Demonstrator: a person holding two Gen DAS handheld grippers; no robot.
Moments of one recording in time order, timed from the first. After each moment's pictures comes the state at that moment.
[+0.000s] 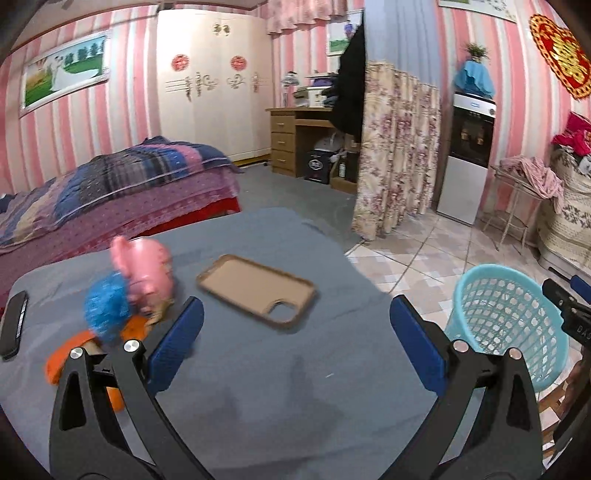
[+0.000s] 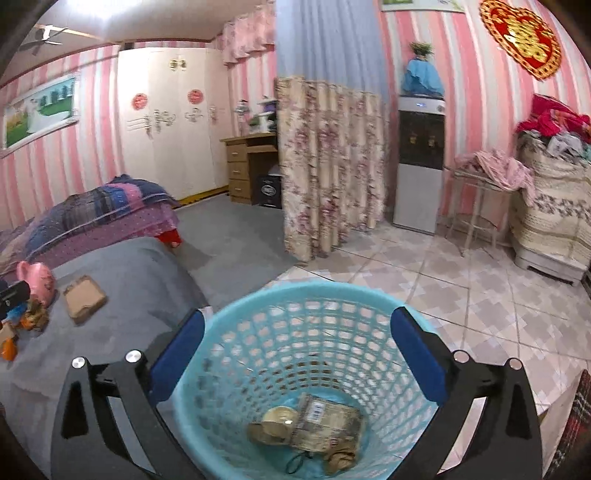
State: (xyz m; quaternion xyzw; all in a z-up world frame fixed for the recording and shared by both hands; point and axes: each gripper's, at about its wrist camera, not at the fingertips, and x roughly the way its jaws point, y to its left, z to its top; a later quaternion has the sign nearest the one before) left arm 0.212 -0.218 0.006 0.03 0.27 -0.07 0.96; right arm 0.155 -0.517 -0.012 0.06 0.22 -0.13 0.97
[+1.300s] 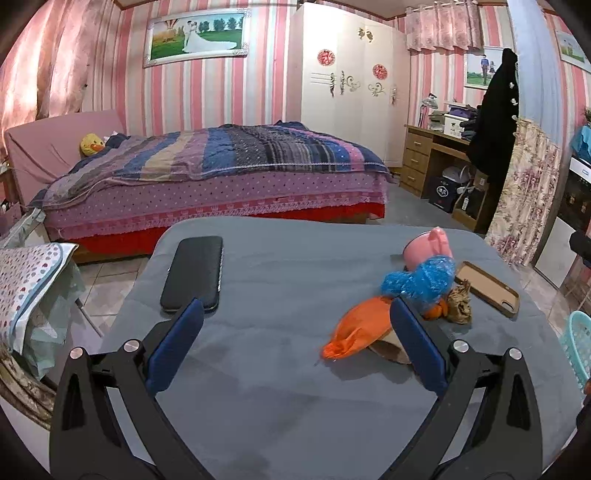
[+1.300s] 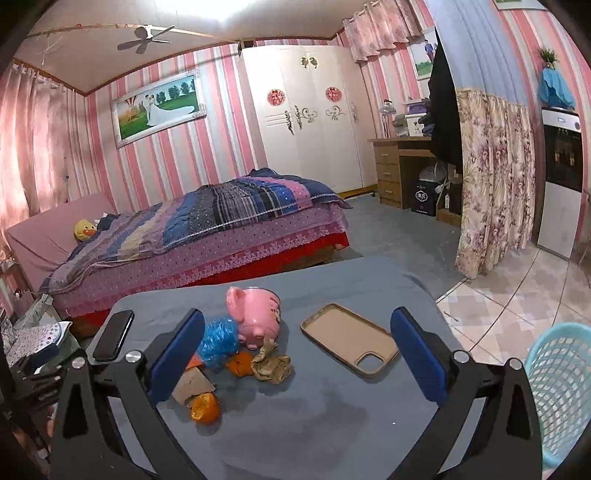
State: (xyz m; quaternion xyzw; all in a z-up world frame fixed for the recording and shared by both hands) left arm 0.139 0.068 0.025 -0.06 0.26 0.14 0.95; right arm 0.215 -0.243 0.045 0.07 0.21 0.13 0.97
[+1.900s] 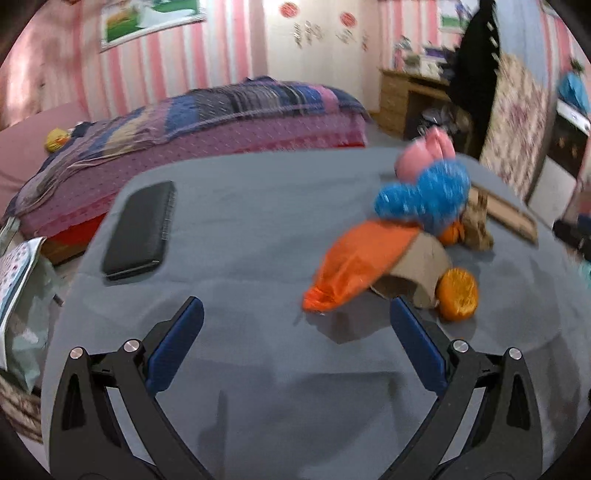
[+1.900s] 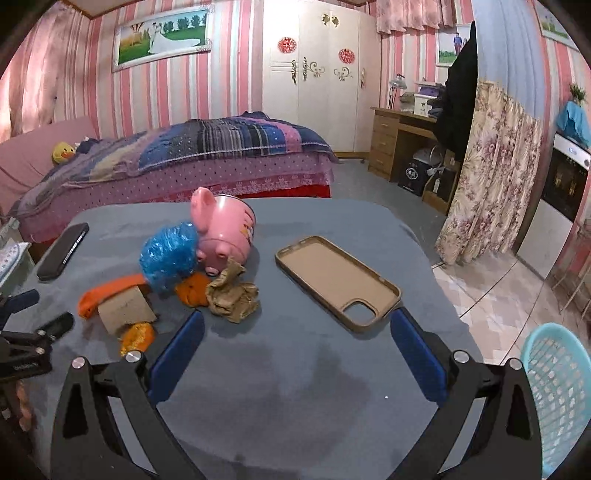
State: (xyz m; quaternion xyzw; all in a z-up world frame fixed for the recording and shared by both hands) left arm 0.187 0.053 -0.058 -0.01 0.36 0.09 0.93; right arm 0.235 -0.212 -0.019 -0.05 0.29 0.10 0.95
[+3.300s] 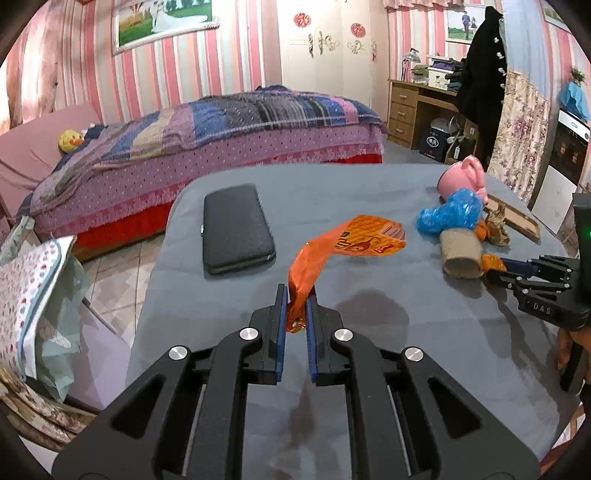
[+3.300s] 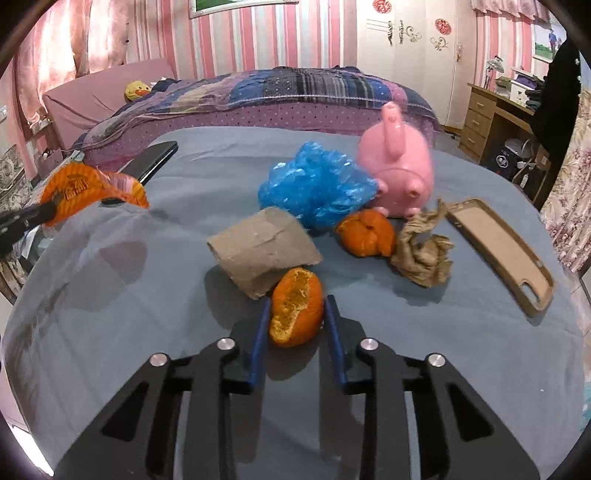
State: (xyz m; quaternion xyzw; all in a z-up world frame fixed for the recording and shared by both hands) left arm 0.117 0.146 -0.016 -0.01 0.33 0.10 0.94; right arm 0.227 -0.098 -0.068 -0.10 0.37 0.25 0.89
